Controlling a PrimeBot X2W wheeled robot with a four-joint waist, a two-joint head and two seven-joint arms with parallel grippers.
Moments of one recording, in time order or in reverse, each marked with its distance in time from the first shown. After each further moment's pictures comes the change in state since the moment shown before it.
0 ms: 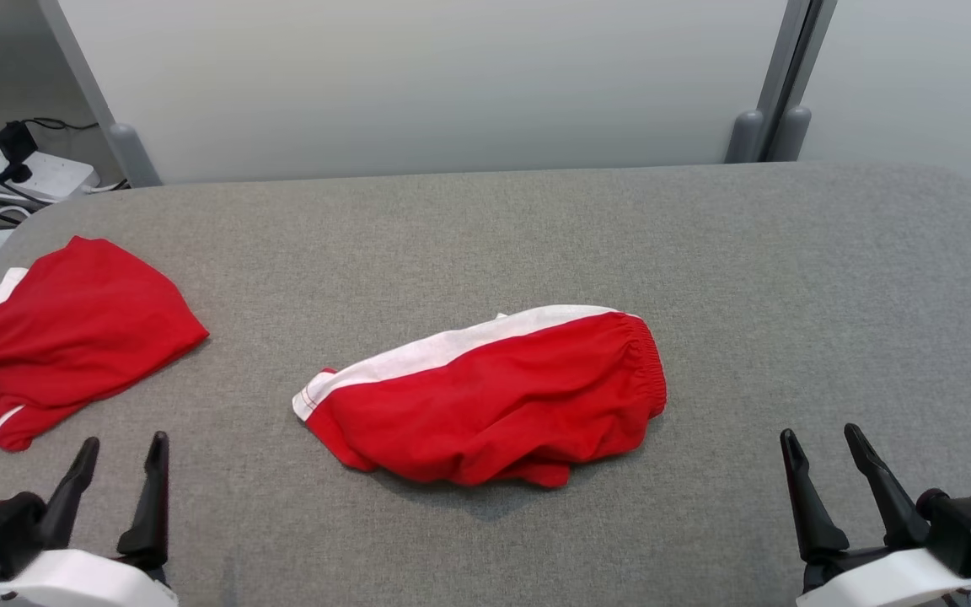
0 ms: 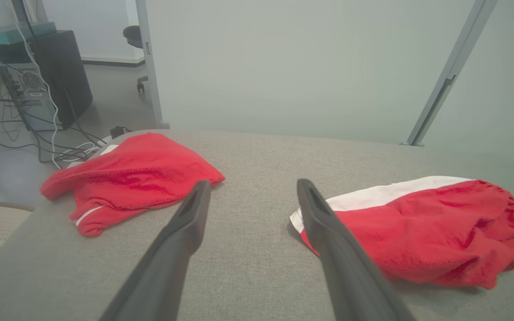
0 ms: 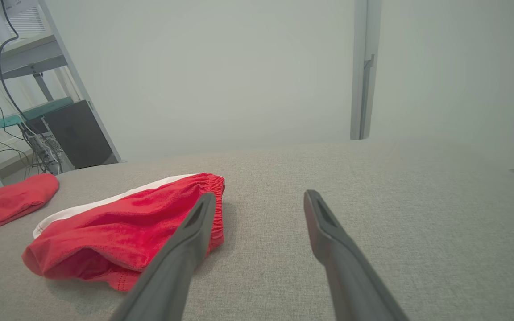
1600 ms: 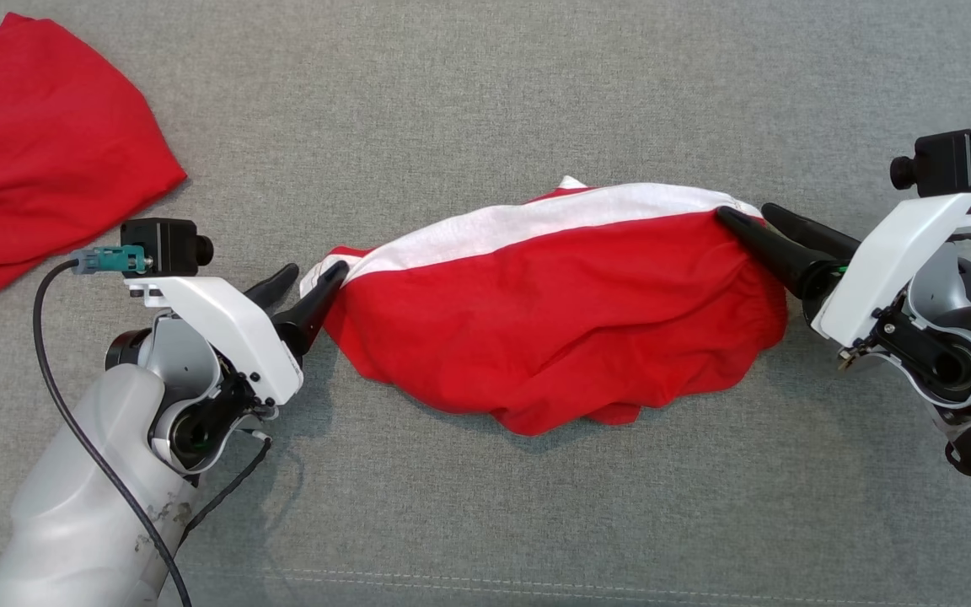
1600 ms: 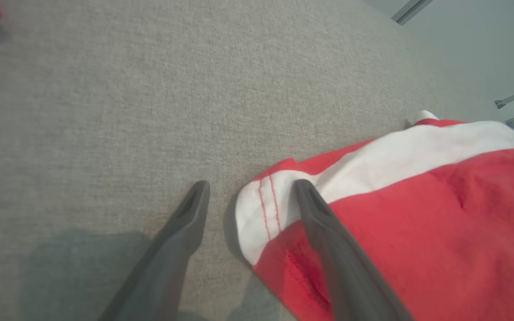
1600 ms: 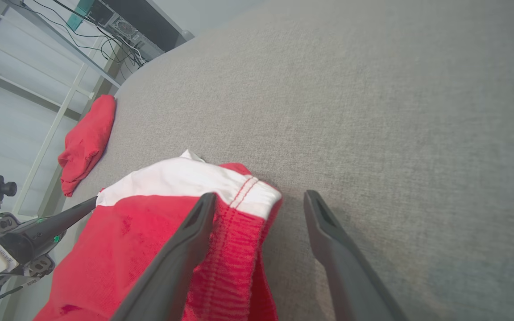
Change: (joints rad) left arm -0.704 -0.252 -0.208 0.585 -0.245 -0.342 0.397; right arm -0.764 -0.357 0.478 0.261 0.862 0.000 0.524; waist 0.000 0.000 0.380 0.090
